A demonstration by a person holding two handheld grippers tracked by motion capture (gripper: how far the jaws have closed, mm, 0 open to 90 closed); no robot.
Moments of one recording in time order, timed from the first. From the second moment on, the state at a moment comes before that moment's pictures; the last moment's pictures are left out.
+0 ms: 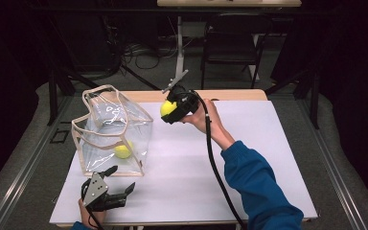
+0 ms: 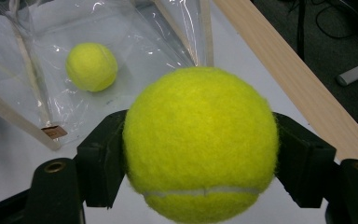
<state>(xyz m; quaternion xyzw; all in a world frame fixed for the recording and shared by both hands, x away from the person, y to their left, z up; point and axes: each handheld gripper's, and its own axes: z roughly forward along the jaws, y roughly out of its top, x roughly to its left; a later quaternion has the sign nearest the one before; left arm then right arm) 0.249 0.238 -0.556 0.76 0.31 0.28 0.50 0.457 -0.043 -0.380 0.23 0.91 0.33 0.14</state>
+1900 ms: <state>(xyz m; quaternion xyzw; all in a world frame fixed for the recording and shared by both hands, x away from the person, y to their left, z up) 0.249 0.238 -0.556 0.76 0.31 0.28 0.50 0.450 -0.036 -0.350 0.22 0.89 0.37 0.15</state>
